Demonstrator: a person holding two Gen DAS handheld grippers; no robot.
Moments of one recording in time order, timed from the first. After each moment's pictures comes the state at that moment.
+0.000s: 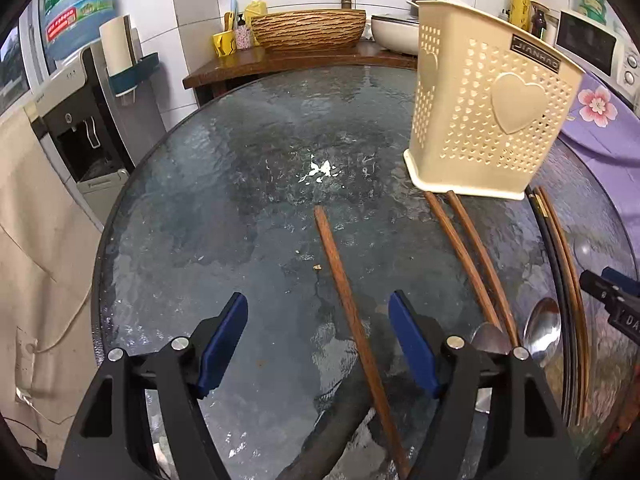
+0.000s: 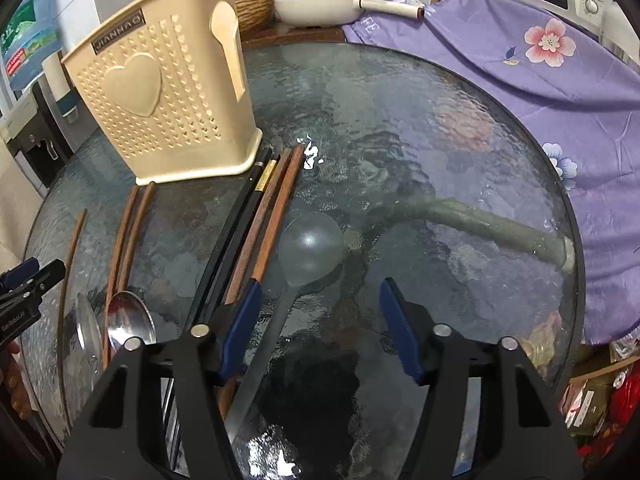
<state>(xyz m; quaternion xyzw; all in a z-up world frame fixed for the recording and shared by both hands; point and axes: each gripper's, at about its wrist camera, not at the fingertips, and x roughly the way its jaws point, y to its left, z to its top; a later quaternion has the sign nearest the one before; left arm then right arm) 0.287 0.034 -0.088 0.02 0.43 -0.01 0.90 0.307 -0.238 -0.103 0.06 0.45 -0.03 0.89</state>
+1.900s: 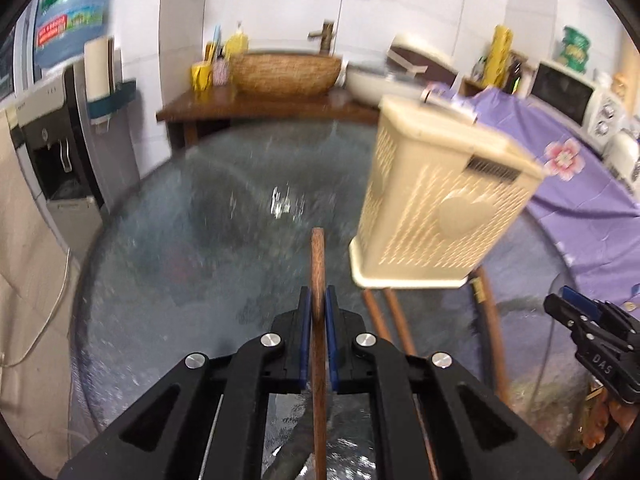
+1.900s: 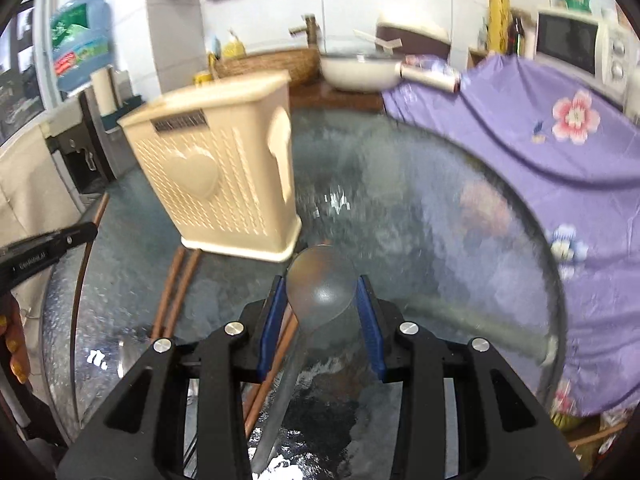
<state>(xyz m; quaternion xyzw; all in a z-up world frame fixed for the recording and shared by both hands) 0.312 0.023 -0.026 -0.04 0.36 -0.07 0.93 0.316 -0.230 -0.031 0.01 0.35 0.05 0.94</state>
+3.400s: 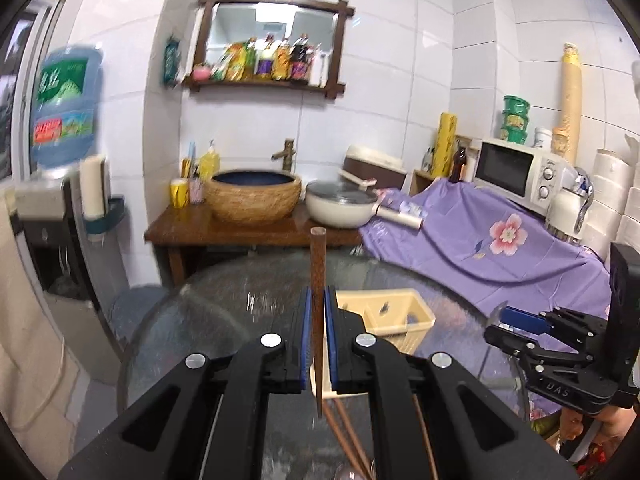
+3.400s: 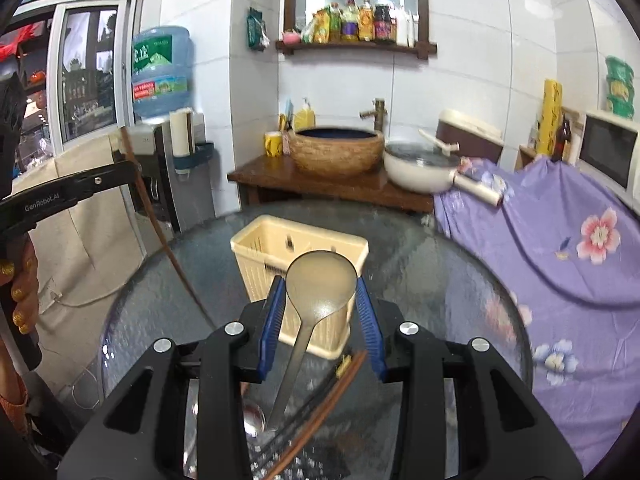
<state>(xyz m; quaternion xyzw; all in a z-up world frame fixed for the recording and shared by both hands) 0.268 0.017 0.125 -0.02 0.19 -0.12 0.97 0.295 -0.206 0.101 -0.04 0.24 0.15 0.96</state>
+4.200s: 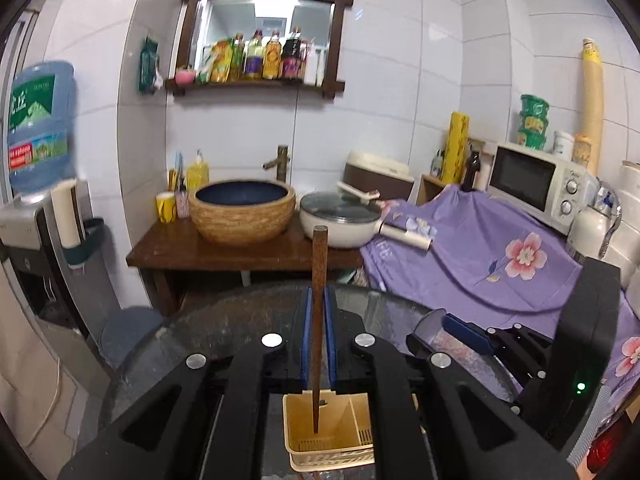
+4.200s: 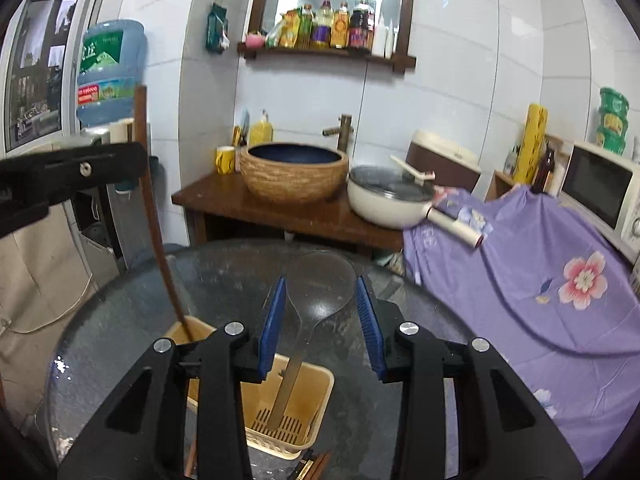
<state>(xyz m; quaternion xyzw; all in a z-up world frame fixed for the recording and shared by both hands) 0.382 -0.040 0.152 -0.02 0.22 -0.11 0.97 0.435 -0.175 0.109 -0.06 0.23 0.07 0.97</state>
